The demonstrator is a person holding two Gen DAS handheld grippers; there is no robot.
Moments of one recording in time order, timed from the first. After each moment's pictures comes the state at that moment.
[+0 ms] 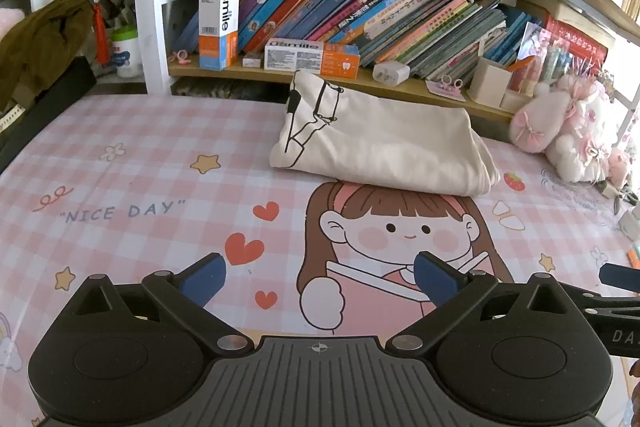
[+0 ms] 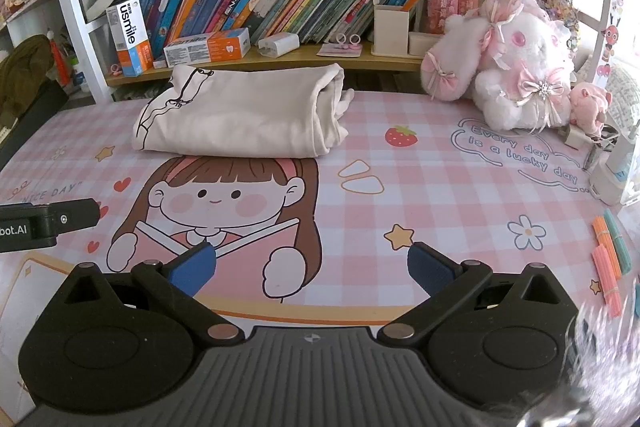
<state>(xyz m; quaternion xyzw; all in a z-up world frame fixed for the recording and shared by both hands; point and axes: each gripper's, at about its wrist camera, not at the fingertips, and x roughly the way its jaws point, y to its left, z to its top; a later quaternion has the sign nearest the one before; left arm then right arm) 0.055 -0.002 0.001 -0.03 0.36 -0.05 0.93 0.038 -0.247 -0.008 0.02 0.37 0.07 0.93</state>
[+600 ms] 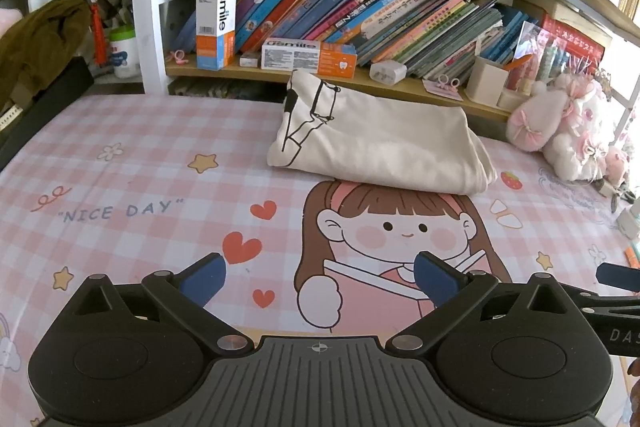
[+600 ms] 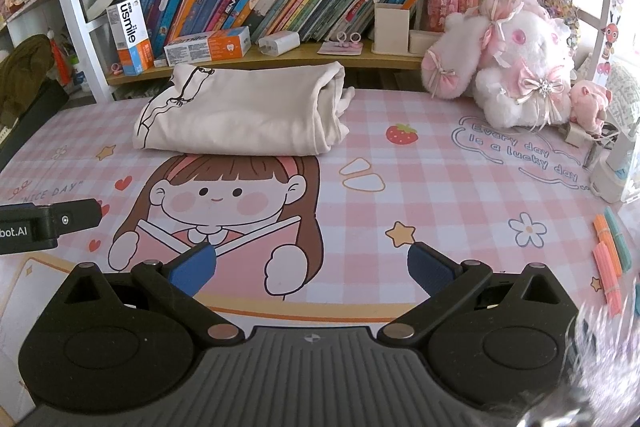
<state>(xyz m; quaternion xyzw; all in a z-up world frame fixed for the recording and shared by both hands) 0.053 -0.002 0.001 -0.03 0.36 -0.05 0.93 0.037 -0.246 -0.008 0.02 0.37 0.07 0.93</state>
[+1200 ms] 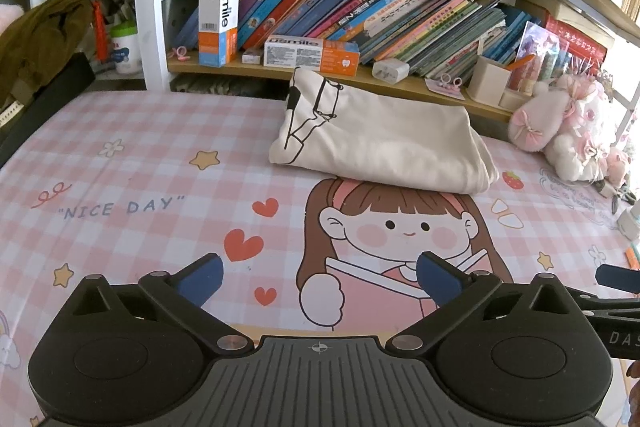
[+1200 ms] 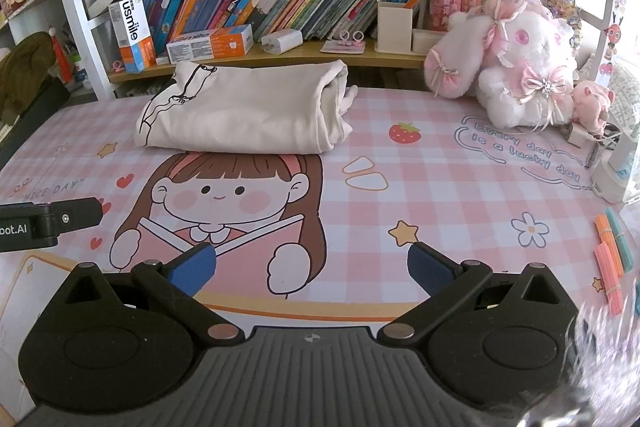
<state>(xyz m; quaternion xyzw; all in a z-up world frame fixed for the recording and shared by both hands) 0.054 -0.002 0.000 -0.03 0.36 -0.05 0.93 0.037 -0.243 -0.008 0.02 0.37 0.07 0.92</state>
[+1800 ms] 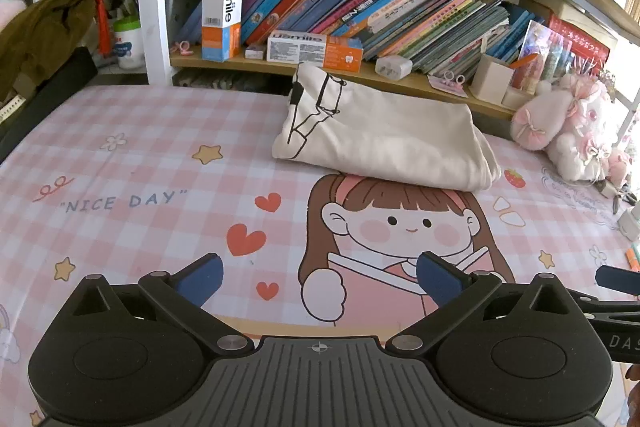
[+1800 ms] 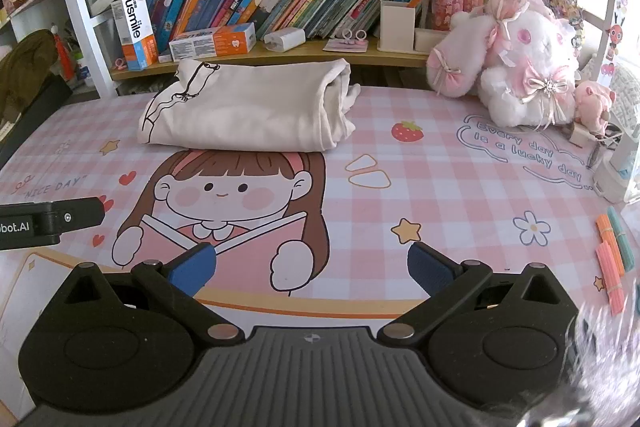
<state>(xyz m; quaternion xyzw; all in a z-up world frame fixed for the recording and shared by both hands) 0.052 -0.002 -0.003 -0.03 0.36 -0.05 0.93 0.035 -0.242 -0.009 0.02 0.37 0.07 0.92</state>
